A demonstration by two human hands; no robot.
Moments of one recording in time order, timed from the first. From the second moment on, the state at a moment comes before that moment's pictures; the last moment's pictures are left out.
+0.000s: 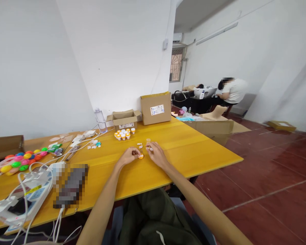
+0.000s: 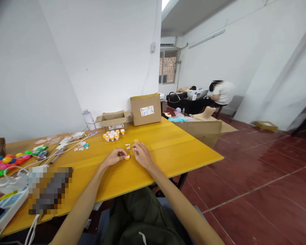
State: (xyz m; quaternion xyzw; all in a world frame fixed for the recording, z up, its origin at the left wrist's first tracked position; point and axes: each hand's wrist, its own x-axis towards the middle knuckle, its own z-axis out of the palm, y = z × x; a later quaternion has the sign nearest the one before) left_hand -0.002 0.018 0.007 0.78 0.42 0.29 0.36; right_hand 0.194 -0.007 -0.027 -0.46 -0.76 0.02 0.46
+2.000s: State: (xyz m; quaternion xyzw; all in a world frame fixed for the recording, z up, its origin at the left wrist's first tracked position) left_hand -0.007 0.016 -0.004 0.86 0.38 0.28 0.20; right_hand 0.176 0.015 -0.018 -0.44 -0.84 -0.21 0.22
